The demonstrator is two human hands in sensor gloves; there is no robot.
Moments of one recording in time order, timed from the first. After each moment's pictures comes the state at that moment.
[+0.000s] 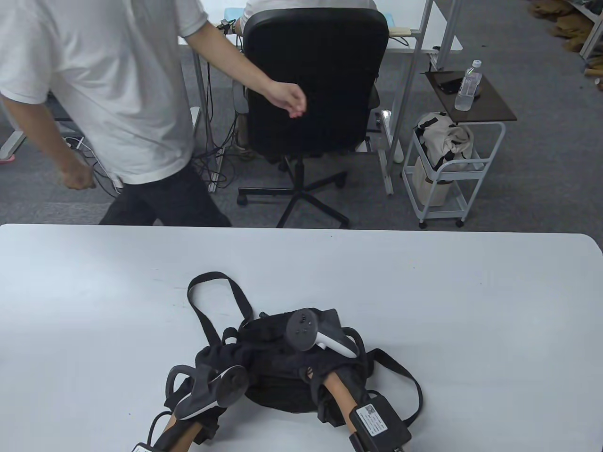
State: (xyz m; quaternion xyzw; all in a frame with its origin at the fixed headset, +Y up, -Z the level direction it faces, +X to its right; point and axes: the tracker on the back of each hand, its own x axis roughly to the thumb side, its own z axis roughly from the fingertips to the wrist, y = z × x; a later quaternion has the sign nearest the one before) left_hand -0.172 -0.746 -0.314 0.05 -0.16 -0.01 0.99; right_hand 0.015 -0.721 -0.378 0.16 0.24 0.95 0.09
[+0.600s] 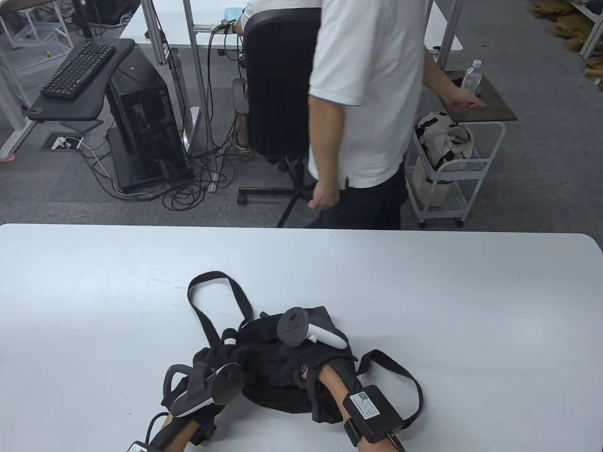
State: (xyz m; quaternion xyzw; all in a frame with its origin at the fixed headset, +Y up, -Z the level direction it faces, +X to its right) left_hand -0.181 -0.750 -0.319 0.03 -0.15 0.02 0.99; right_hand 0.011 -0.724 -0.383 0.25 0.32 0.89 0.22
